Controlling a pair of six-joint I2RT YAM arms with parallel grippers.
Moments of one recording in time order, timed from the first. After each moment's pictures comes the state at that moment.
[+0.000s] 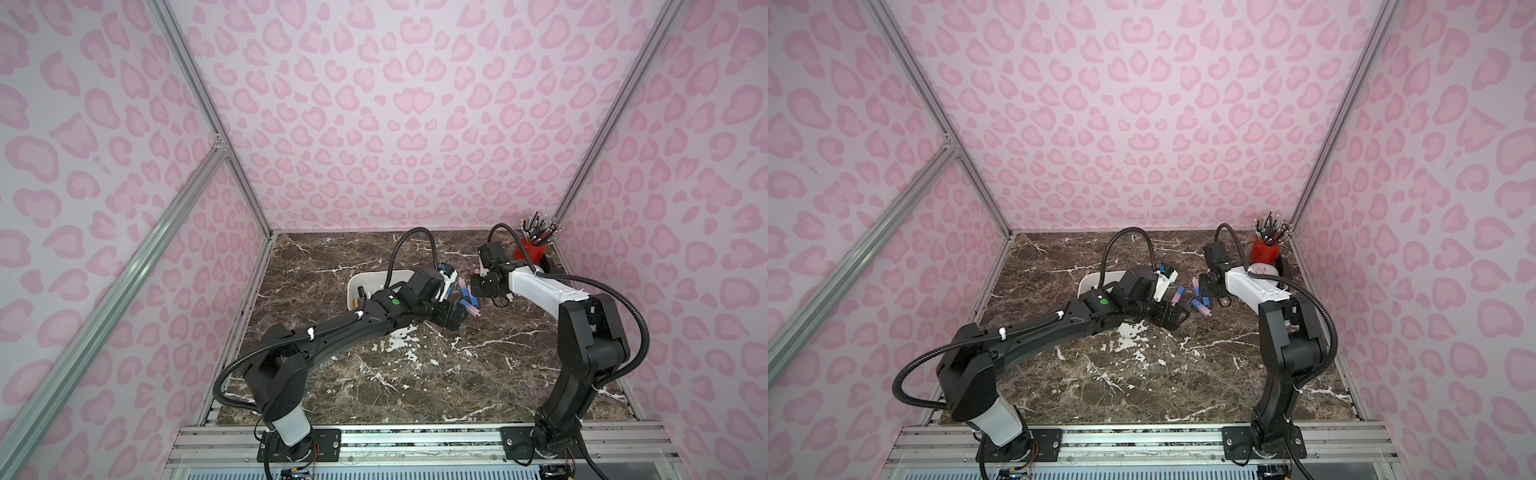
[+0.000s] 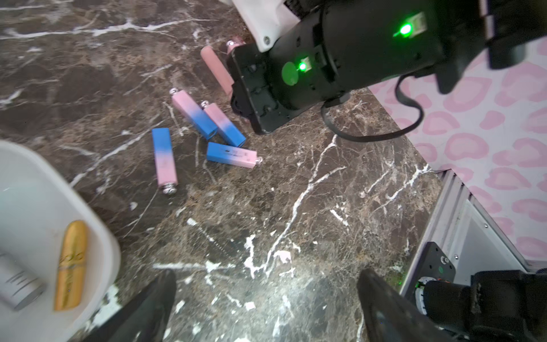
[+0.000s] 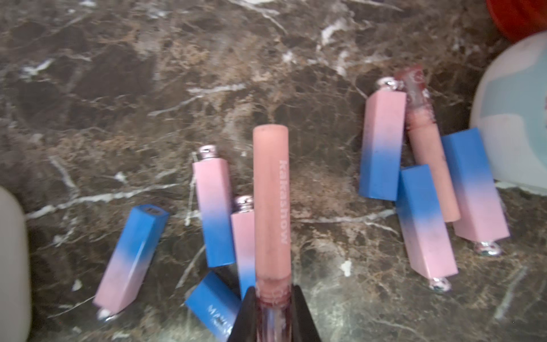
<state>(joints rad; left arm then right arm) -0.89 1.65 1.28 -0.34 0.12 -0.36 0.28 1.81 1.29 -0.60 0.09 0.31</state>
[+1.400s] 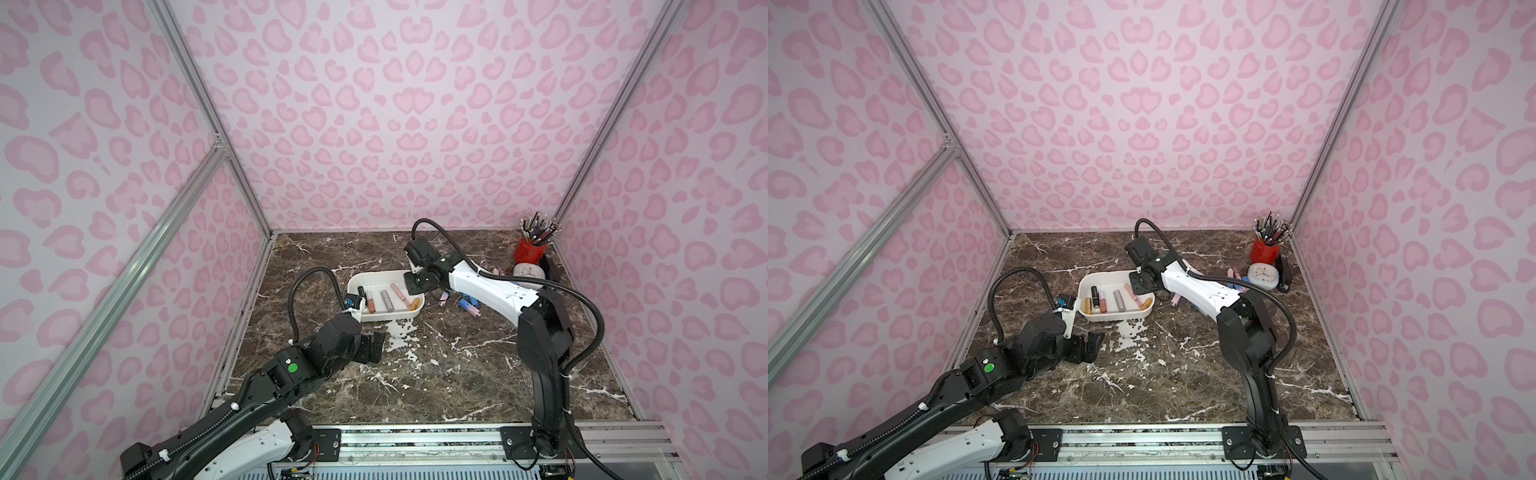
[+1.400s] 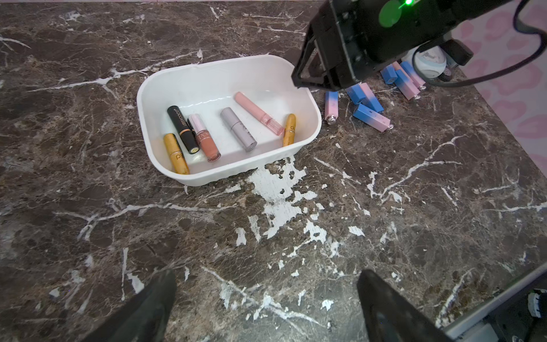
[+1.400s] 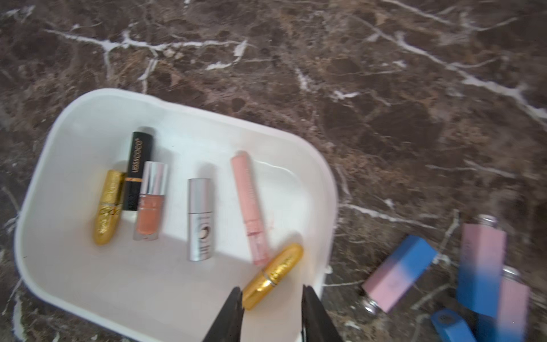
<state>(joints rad) -0.85 0.84 0.78 -0.65 -0.26 -0.48 0.65 2.00 1.70 -0.76 0.12 0.35</state>
